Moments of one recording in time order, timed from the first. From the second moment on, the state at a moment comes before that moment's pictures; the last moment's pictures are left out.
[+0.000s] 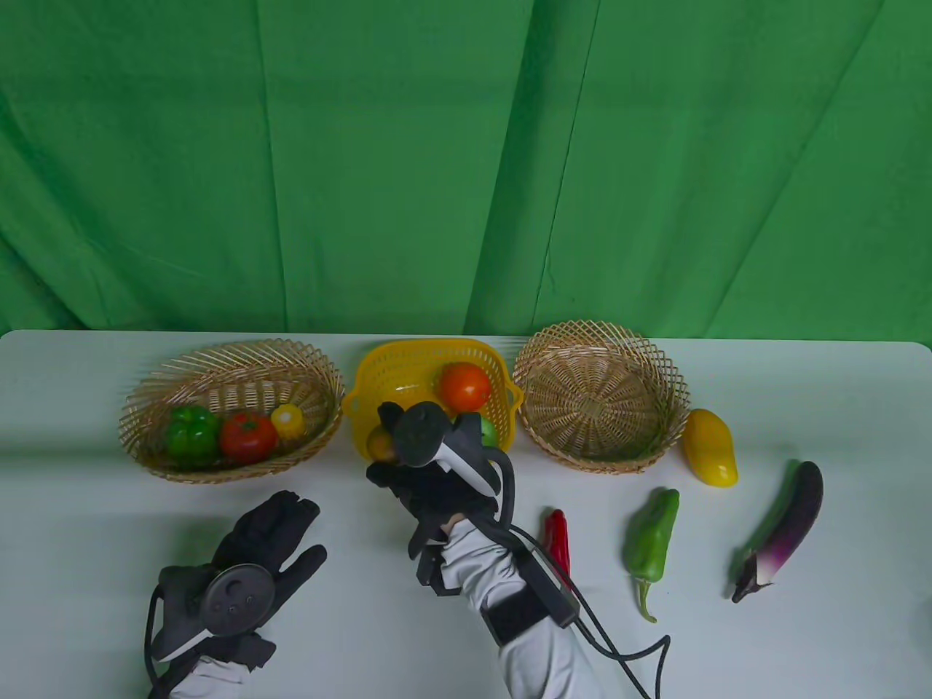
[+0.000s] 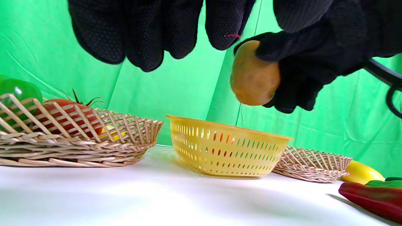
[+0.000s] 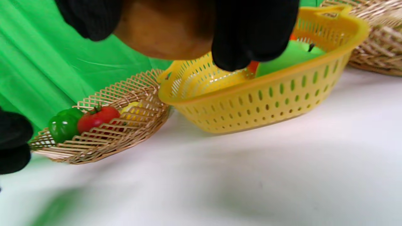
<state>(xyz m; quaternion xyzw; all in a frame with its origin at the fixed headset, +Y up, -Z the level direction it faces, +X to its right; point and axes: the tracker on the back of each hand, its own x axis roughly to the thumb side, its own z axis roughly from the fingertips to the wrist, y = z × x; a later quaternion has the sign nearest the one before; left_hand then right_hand) -0.254 -0.703 -0.251 0.11 -0.14 0.11 0.98 -0.042 -0.647 -0.385 0.10 0.17 0.96 0.19</state>
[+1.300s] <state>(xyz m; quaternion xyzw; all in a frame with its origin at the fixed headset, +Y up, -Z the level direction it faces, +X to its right) -0.260 -0.708 -0.255 0.10 -0.13 0.11 0.98 -0.009 -0.652 -0.376 0.11 0.12 0.98 0.12</state>
